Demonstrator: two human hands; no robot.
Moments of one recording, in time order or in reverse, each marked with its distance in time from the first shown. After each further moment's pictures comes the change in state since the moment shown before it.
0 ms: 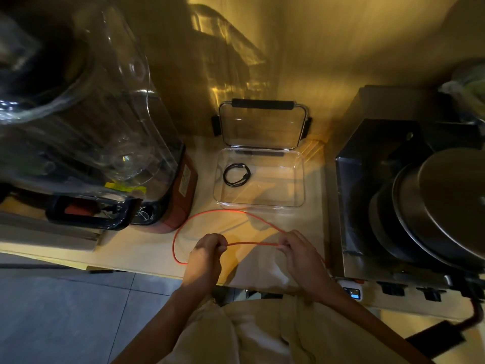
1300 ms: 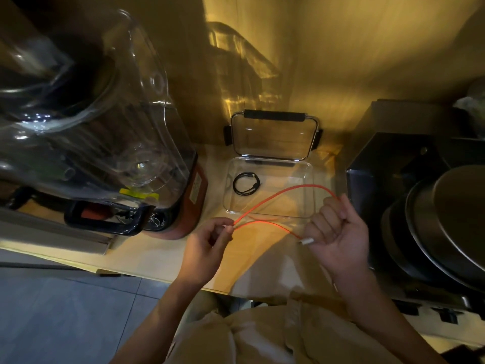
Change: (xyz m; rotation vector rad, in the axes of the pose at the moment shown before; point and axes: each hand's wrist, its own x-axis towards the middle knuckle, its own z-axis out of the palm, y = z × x) left_hand 0.023 0.049 -0.052 -0.440 0.103 -0.075; right_hand 0.050 -0.062 -0.076 2.069 -0.179 0.266
